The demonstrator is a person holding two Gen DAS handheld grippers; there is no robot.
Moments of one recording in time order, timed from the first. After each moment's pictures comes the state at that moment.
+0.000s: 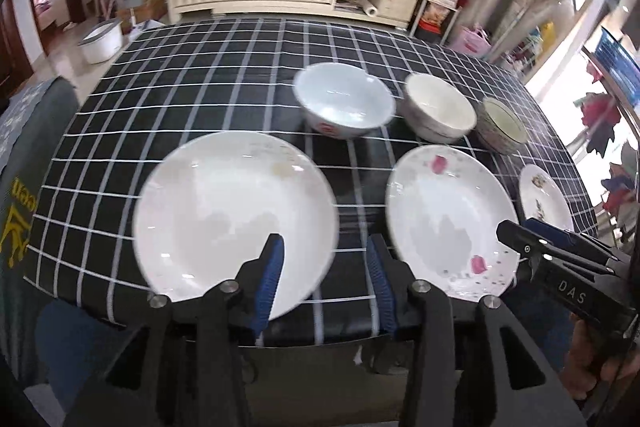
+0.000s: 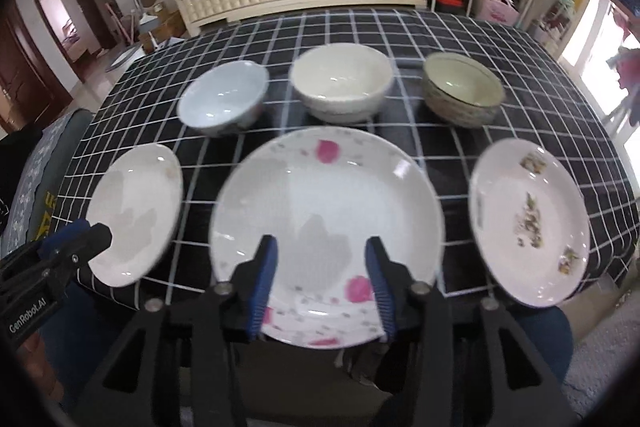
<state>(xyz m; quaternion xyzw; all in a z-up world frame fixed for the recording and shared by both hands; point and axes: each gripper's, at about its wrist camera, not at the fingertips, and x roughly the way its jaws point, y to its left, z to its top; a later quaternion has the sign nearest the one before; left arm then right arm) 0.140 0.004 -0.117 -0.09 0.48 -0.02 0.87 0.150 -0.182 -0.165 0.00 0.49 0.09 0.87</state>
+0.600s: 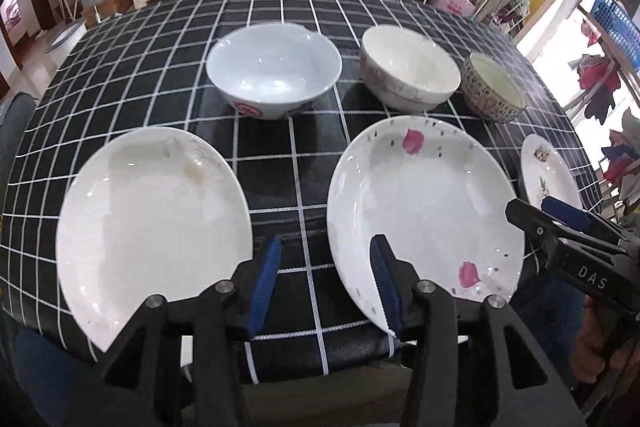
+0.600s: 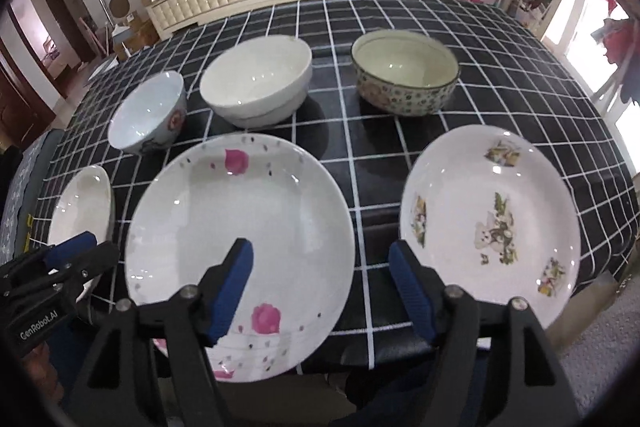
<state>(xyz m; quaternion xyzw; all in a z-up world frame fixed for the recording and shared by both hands) 0.196 -0.055 -0.165 -0.06 0.53 -0.06 0.84 0.184 -0.239 -0.193 0.02 0.51 0.06 0.86</state>
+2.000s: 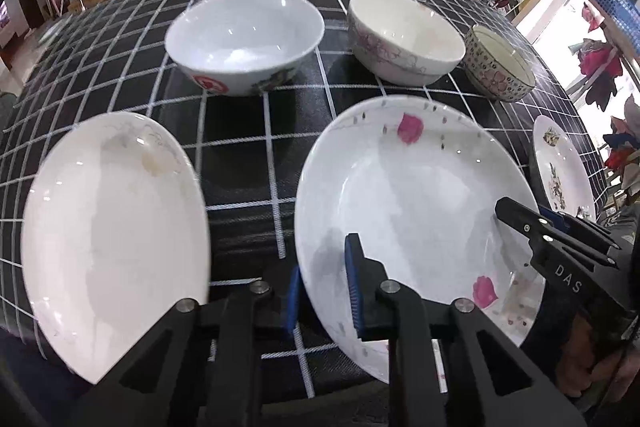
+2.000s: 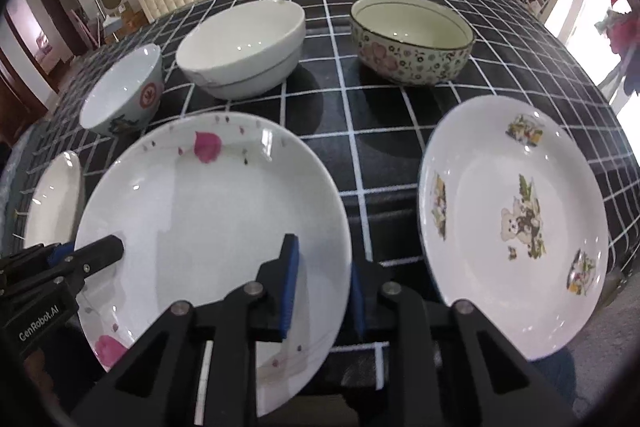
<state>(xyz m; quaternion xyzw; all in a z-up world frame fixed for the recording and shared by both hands) 0.207 -0.072 -0.191 -0.05 0.54 -0.07 0.84 0.180 -0.237 -0.222 0.03 0.52 0.06 0.85</state>
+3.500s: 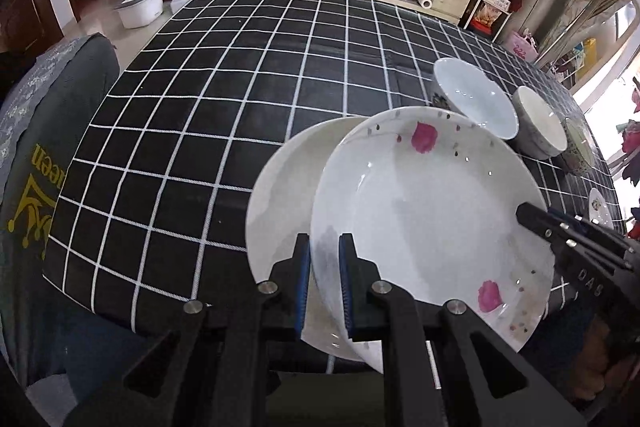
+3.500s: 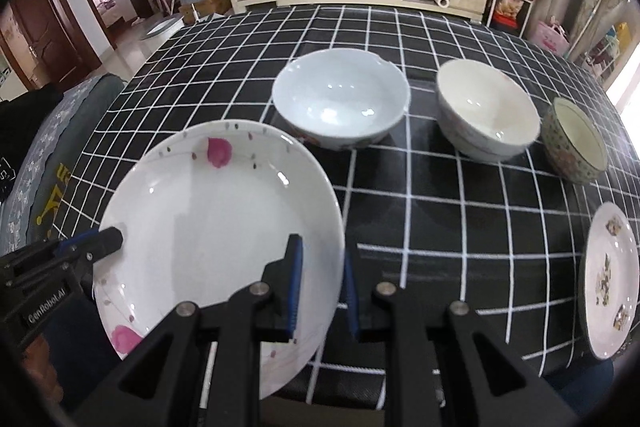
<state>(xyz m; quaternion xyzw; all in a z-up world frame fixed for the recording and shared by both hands) 0.152 0.122 -0.158 -0.11 0.51 0.05 0.85 0.190 -0.059 -0.194 -0.04 0.49 0.16 0.85</state>
